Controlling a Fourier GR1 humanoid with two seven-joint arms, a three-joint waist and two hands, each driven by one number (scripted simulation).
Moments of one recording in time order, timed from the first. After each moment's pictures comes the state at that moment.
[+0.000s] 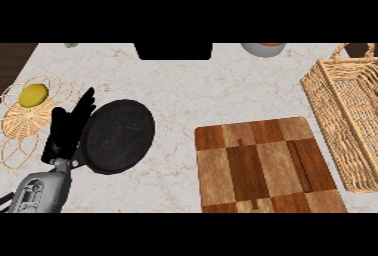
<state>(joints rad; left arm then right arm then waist) -0.21 0.19 0.10 -1.39 -0.14 -0.04 0.22 -0.91 -0.61 -0.21 -1.53 0.82 0.57 0.75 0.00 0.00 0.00</state>
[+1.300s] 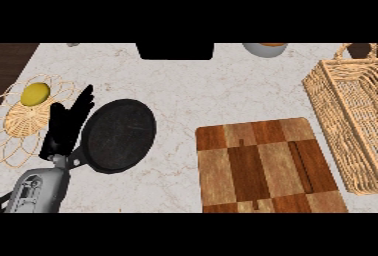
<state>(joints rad) -0.24 0.19 0.11 -1.37 -0.14 -0.05 0.22 -0.65 -0.68 -0.41 -1.07 0.71 0.31 0.24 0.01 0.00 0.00</state>
